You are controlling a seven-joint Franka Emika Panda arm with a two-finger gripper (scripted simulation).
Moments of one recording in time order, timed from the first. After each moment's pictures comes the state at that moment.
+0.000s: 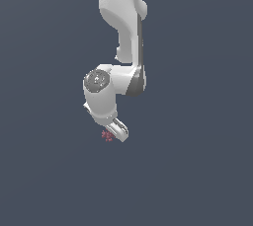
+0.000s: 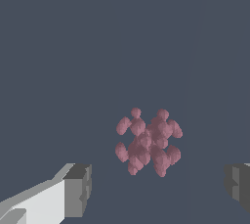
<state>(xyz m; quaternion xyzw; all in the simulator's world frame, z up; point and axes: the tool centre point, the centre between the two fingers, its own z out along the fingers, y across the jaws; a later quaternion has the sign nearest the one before) 0.054 -0.077 0.091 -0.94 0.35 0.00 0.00</state>
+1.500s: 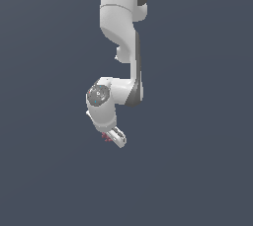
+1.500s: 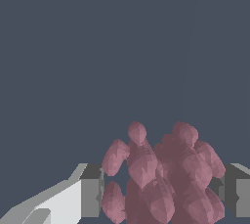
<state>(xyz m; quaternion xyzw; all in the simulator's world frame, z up) 0.055 -0.083 0.036 -0.93 0.37 0.00 0.00</state>
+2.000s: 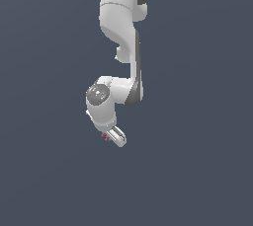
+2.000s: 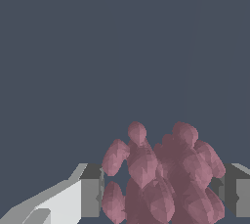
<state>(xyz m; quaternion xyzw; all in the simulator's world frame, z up) 0.055 -0.083 0.040 -0.93 0.37 0.00 0.00</state>
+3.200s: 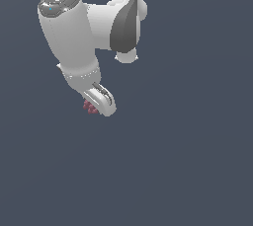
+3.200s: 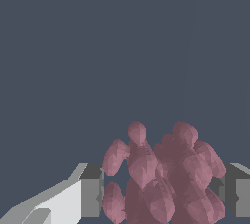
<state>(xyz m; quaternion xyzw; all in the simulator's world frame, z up) 0.042 -0.112 0.253 -0.93 0.37 0.00 0.00</state>
